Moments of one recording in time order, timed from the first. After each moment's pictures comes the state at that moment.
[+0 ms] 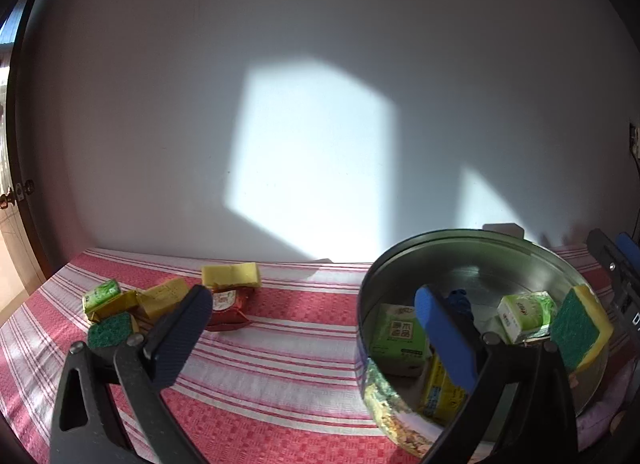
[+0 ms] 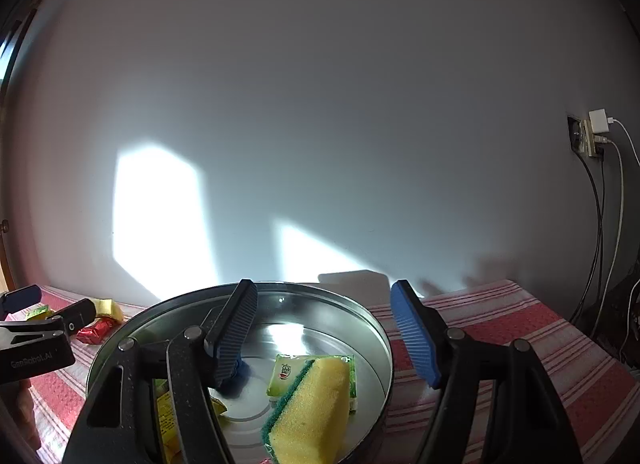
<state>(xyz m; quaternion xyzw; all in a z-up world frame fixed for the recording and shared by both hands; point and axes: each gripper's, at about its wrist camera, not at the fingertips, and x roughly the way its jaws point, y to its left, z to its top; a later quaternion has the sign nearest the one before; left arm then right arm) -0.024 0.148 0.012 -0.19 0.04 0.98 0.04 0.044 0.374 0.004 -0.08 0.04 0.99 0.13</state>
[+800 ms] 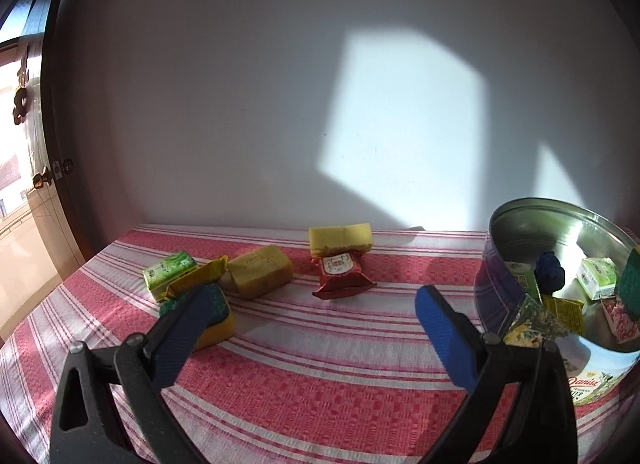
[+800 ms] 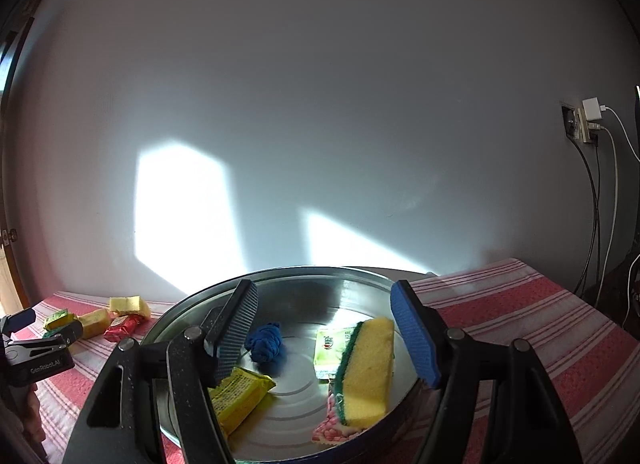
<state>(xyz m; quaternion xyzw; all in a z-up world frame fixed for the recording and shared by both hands) -0.029 0.057 -0.011 -0.22 0.04 0.97 -0.03 0.065 0.342 0.000 -0.09 0.07 0.99 0.12</state>
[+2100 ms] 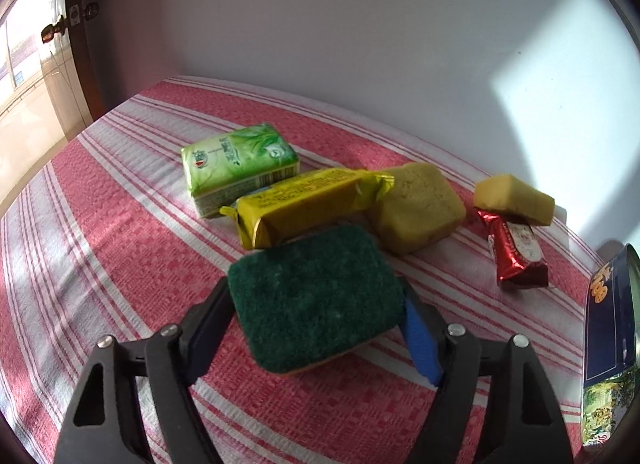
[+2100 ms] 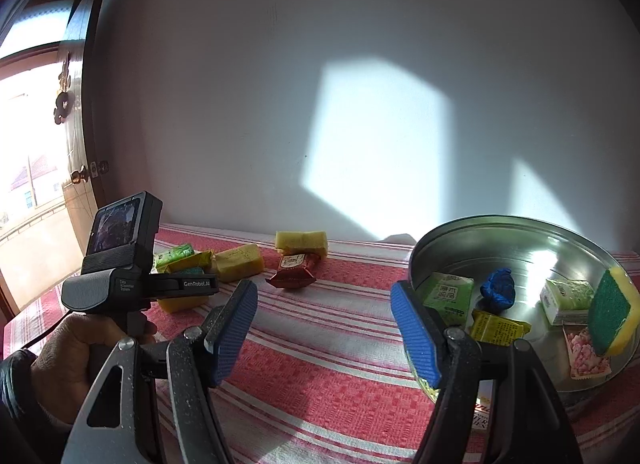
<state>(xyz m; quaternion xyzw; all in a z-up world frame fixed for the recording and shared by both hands) -0.126 -0.081 -0.069 -0.42 -0.10 0.90 -0.09 0.023 0.172 -0.012 -0.18 0.03 0.98 -0.07</state>
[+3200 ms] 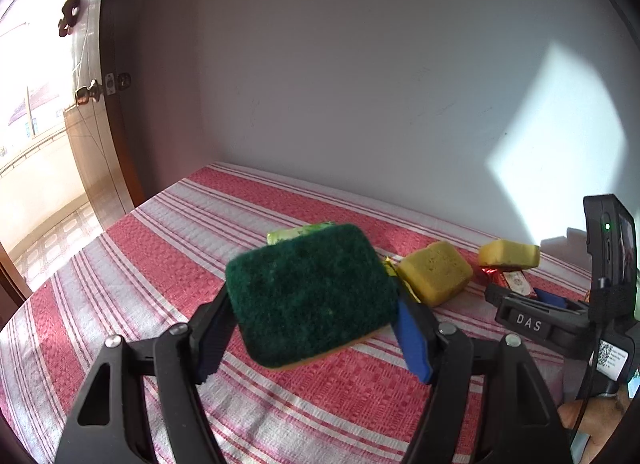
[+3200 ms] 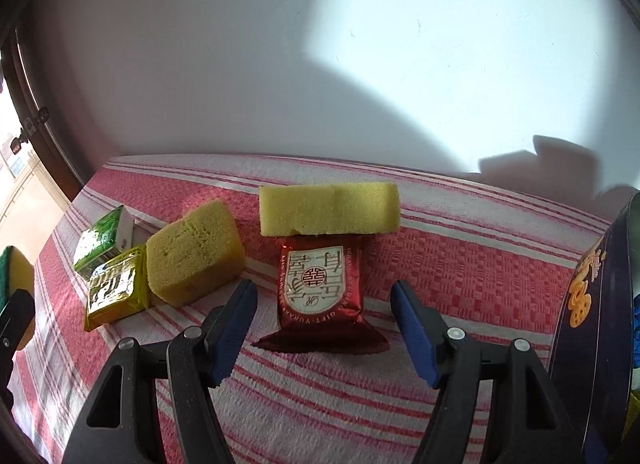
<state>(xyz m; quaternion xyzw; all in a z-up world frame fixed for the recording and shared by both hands) -0.081 -0.119 -0.012 -0.30 -0.05 0.94 -0.11 -0.193 0.101 -0.068 -0.42 0.03 0.90 -0.06</state>
